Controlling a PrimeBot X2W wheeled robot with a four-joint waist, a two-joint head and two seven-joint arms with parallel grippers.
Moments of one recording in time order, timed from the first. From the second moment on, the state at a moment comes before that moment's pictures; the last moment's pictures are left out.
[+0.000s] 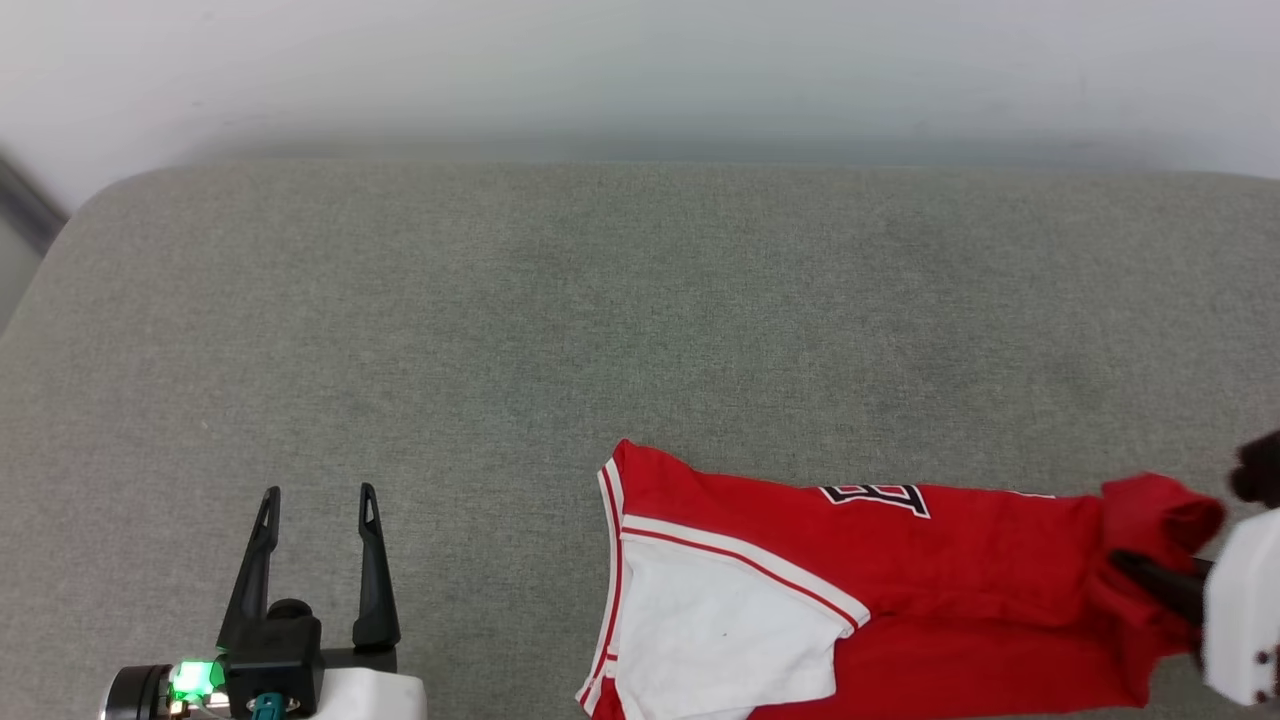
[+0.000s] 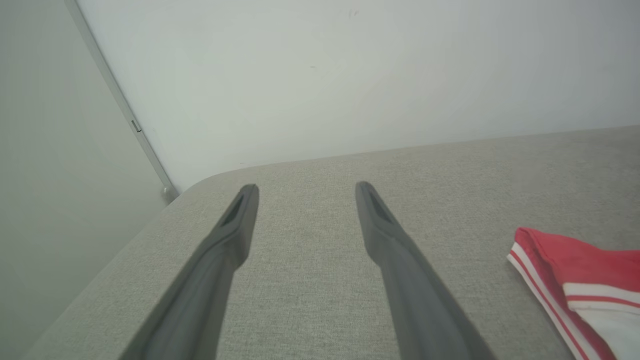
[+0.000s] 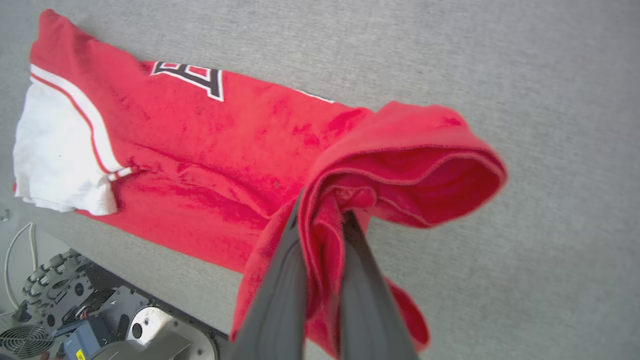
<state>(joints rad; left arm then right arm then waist) 0.08 0.16 -0.10 -0.03 -0.03 0.22 -0.26 -0.13 -0.77 0.26 0.10 0.91 0.13 0.63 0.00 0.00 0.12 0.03</state>
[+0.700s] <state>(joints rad) -0.02 0.13 -0.12 -0.01 -0.01 0.18 -0.26 -0.63 -0.44 0.88 0.04 0.76 0.13 0.72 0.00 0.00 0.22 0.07</state>
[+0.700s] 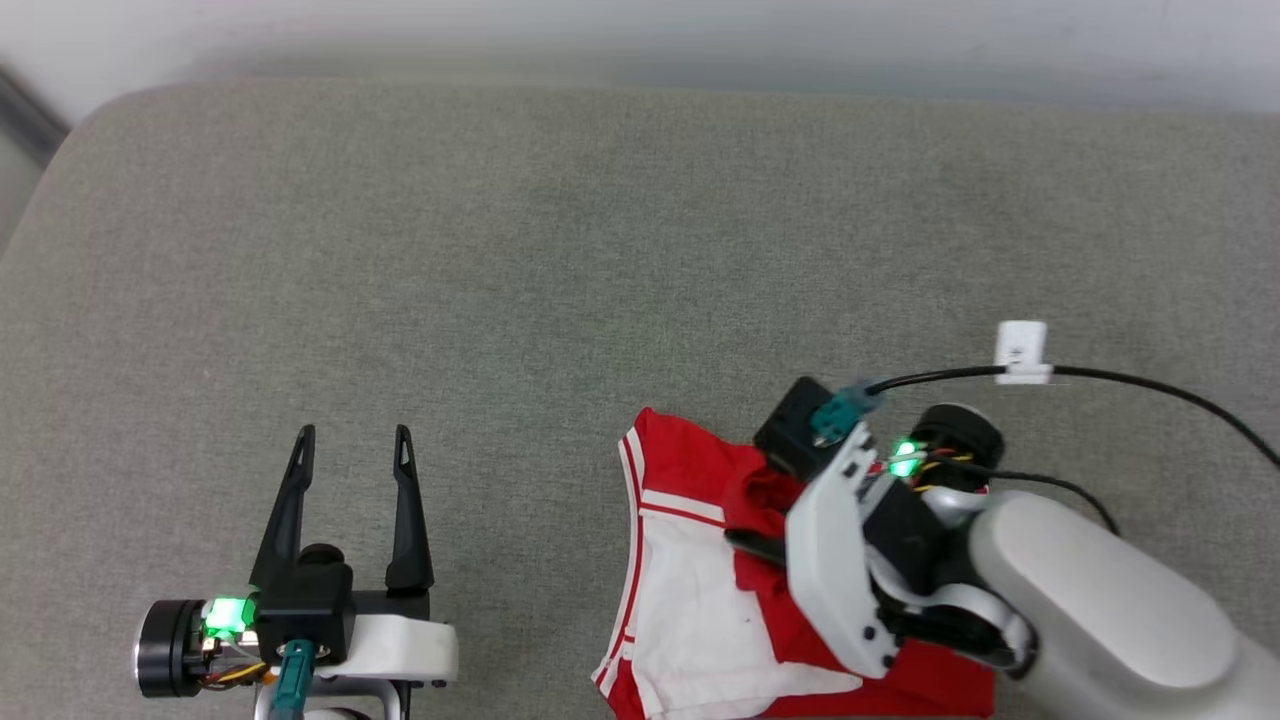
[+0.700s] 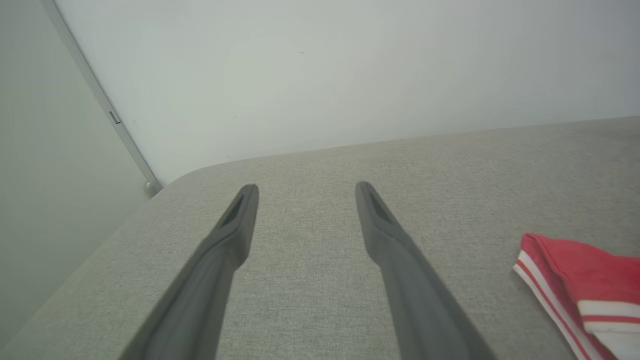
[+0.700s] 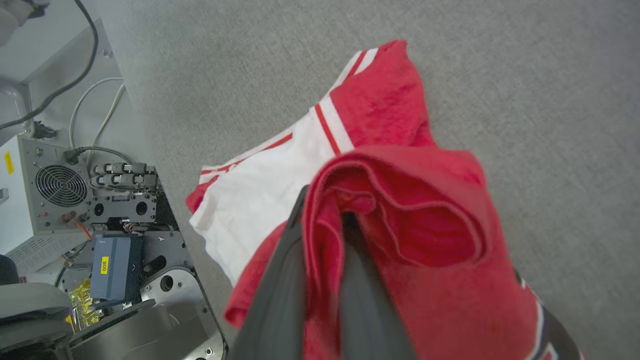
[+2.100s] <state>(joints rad) 0.04 0.14 -0.11 0.02 -0.01 0.17 -0.26 -0.33 -0.32 0.19 0.26 0.25 0.13 -0.25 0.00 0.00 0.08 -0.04</state>
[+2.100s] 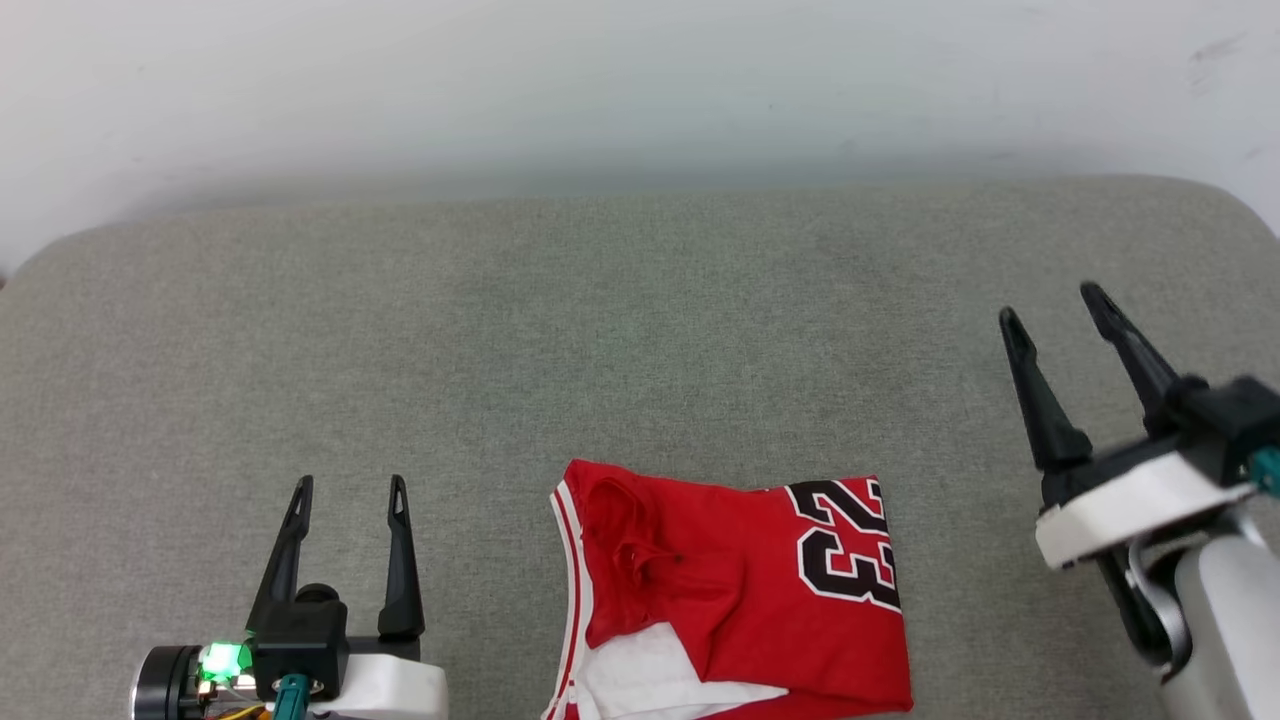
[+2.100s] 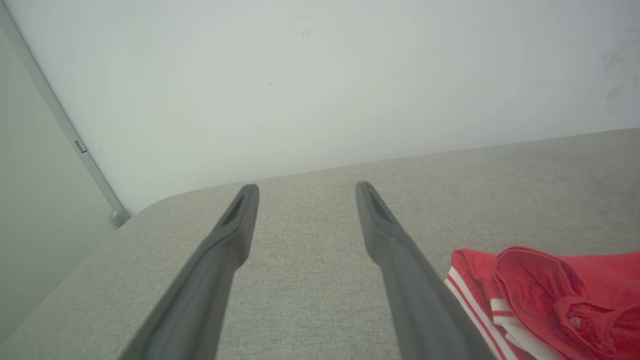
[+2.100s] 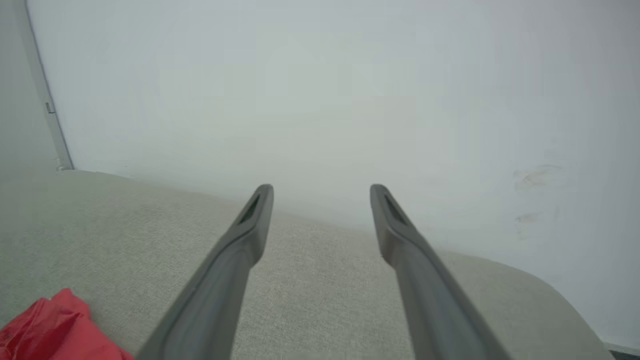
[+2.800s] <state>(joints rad) 0.15 0.12 -0.09 -0.01 -0.03 0.13 -0.26 0.11 -0.07 -0.02 0.02 0.15 0.13 -0.26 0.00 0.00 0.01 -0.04</state>
